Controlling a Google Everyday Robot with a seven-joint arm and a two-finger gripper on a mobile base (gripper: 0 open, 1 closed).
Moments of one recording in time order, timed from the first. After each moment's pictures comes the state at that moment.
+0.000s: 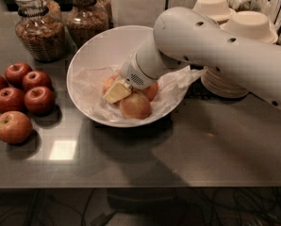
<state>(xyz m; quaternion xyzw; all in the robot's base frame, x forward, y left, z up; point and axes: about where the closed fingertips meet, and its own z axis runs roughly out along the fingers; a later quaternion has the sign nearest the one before) 0.574 0.057 0.857 -0.55 0.75 0.14 0.34</state>
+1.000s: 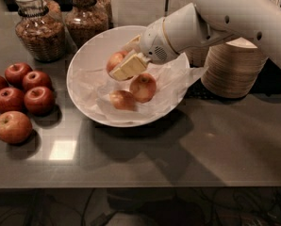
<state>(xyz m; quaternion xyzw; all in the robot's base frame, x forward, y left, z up) 0.577 0.037 0.932 -0.58 0.67 0.23 0.40</state>
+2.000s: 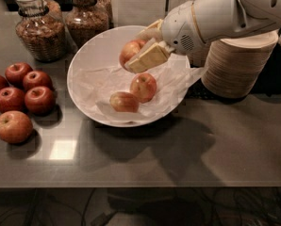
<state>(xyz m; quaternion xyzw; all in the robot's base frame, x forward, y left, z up) 0.555 -0.007 0.976 -0.59 0.65 0.23 0.43</state>
